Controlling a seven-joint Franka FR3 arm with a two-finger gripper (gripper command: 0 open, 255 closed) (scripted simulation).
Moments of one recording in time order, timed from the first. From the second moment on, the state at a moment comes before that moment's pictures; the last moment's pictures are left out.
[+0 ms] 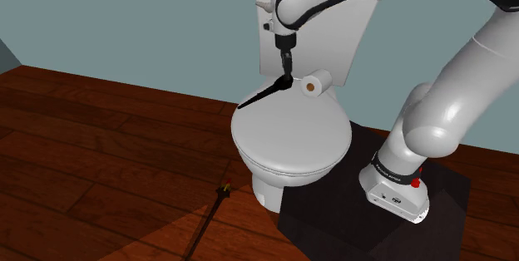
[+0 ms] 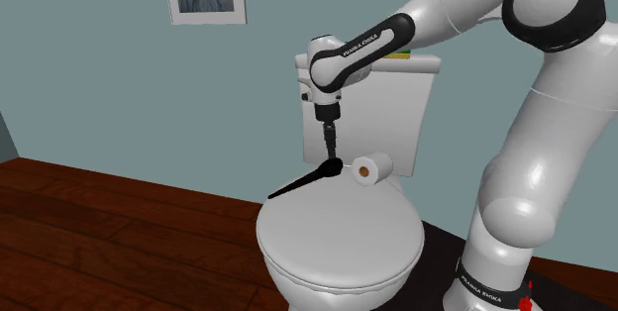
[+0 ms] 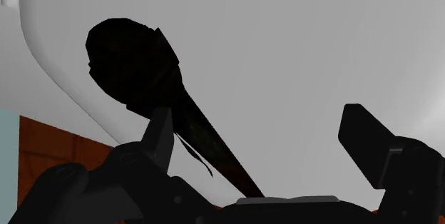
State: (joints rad) arm 0.18 -0.17 -0.17 -2.25 -0.11 1.99 -0.68
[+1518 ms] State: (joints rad) arm 0.21 0.18 -0.15 -2.15 -0.17 2.26 -0.94
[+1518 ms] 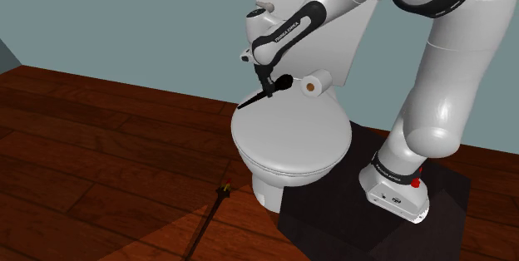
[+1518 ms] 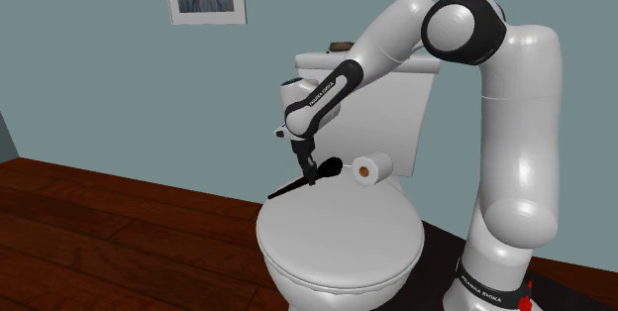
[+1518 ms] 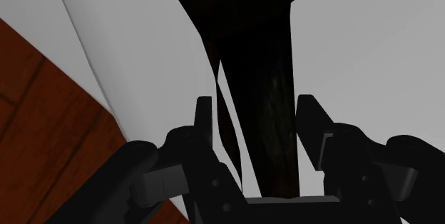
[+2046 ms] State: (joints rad) arm 0.21 0.16 -0.15 -2.14 -0.16 2.23 -0.95
